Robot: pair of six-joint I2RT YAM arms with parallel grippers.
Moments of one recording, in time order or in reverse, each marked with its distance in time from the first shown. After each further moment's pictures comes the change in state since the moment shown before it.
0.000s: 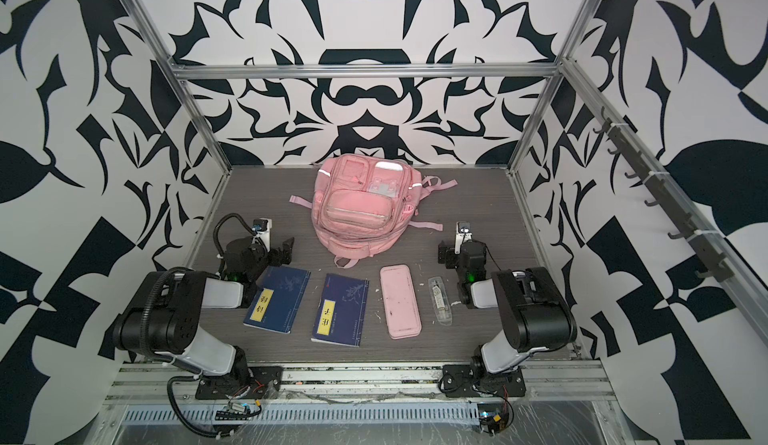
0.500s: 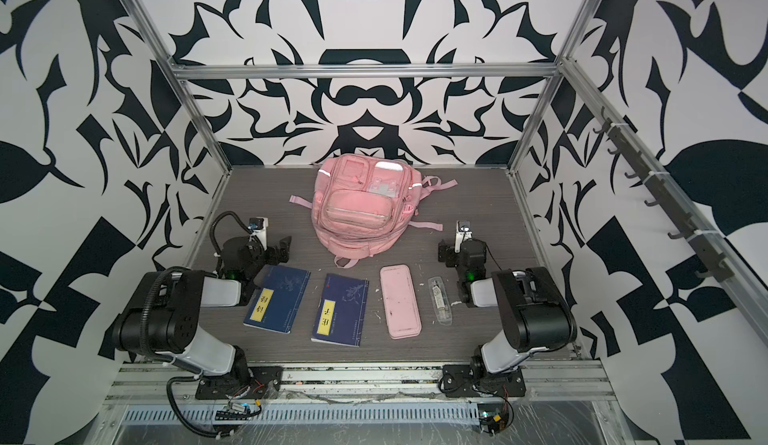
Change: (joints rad) left arm 0.045 0.000 0.023 -0.035 0.018 -0.033; right arm 0.000 0.000 0.013 -0.008 0.011 0.001
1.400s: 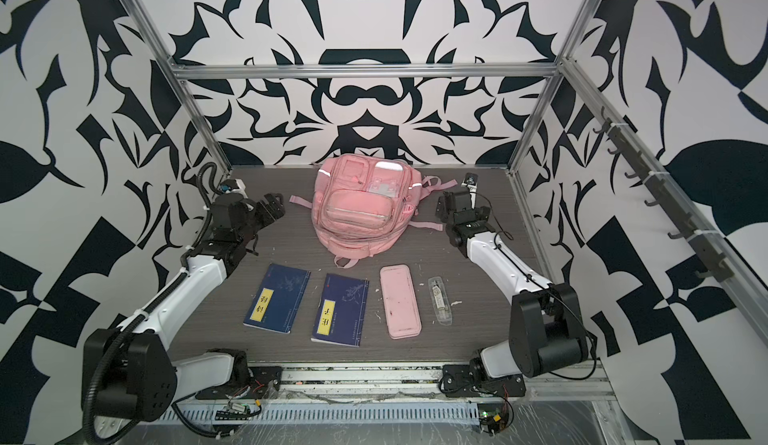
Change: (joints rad) left arm -0.155 -0.305 0.468 -0.852 -0.190 -0.620; right arm 0.141 -0.128 0.644 -0.975 0.310 0.357
